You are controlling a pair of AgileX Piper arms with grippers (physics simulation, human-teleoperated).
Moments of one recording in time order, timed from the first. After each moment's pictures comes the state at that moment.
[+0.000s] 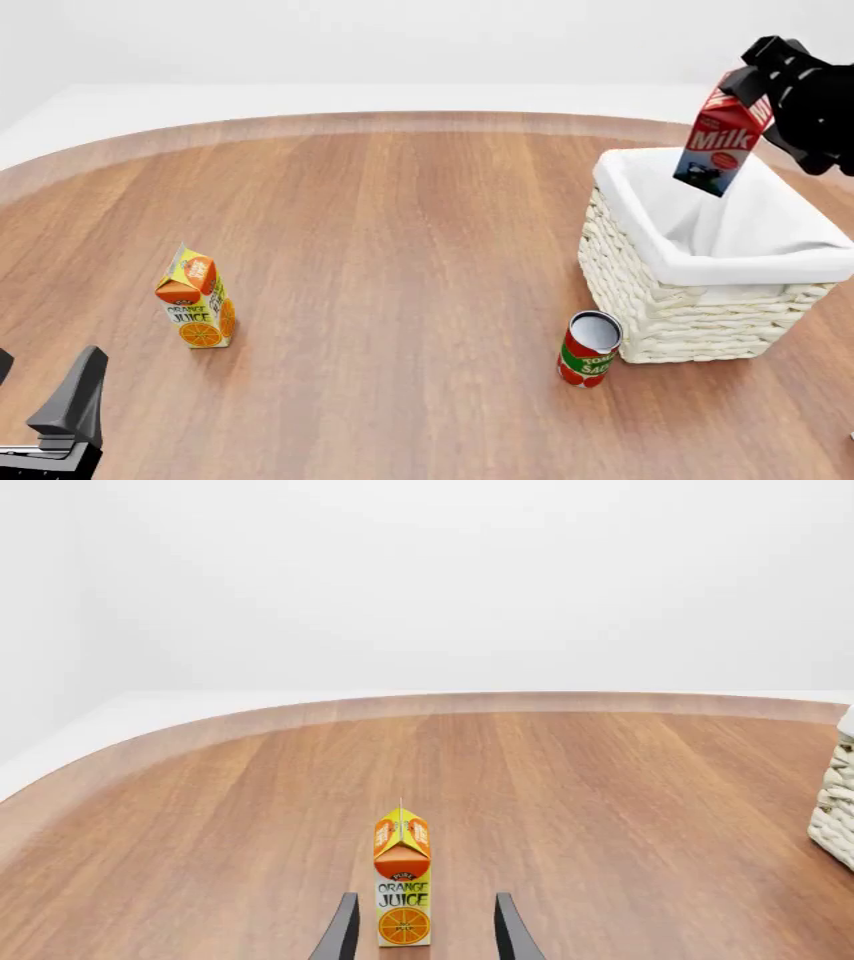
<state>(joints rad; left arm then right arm) 0.00 0.00 0.00 0.00 0.00 -0.03 1.21 -1.12 0.38 0.71</state>
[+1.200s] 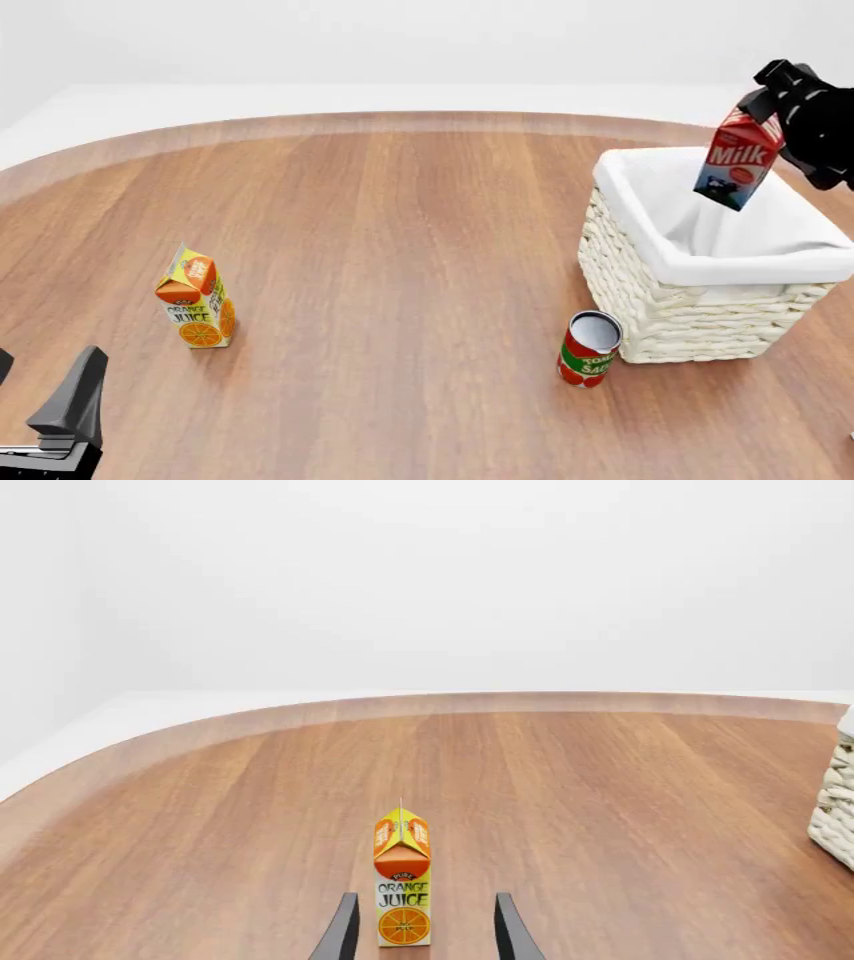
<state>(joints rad) 0.00 0.00 0.00 0.00 0.00 -0.13 1.30 -1.10 0.31 0.71</state>
